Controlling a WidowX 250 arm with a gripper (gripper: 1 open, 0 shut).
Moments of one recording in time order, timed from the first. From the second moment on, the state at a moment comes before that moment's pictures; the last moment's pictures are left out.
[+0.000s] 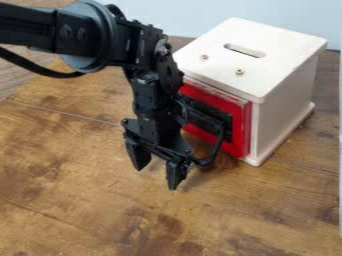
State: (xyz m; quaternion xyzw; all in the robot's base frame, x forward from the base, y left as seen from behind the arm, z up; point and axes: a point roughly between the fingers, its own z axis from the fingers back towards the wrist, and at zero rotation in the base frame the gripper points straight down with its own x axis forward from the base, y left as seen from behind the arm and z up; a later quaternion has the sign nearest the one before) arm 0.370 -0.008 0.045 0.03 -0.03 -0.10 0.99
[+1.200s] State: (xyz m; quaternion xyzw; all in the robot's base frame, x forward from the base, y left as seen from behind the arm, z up) arm 0.371 -0.016 0.045 0.04 -0.05 -0.02 1.00
